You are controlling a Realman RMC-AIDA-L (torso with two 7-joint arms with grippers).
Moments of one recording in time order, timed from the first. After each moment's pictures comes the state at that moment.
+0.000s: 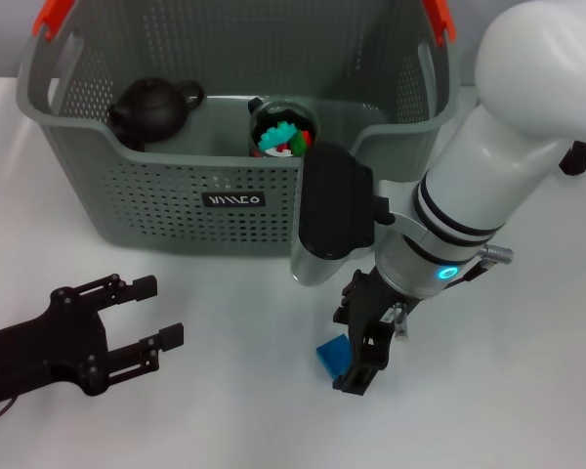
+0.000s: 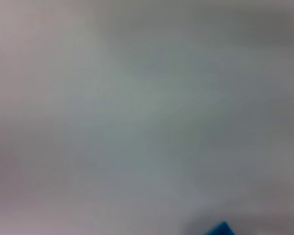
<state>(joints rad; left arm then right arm) -0.35 -2.14 0.14 0.63 2.31 1.83 -0.98 1.01 2.11 -1.86 -0.79 -2.28 -1.28 2.21</state>
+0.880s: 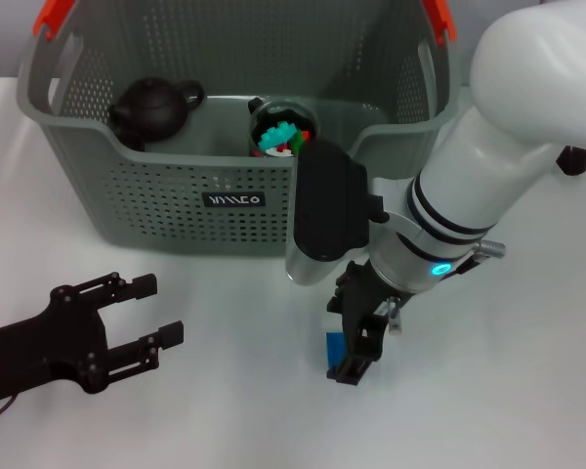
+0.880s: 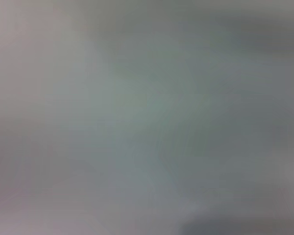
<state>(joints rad) -0.35 -2.13 0.14 0.63 2.31 1.83 -0.99 1.01 2.11 -1.87 -0.80 -2.29 -1.24 2.21</state>
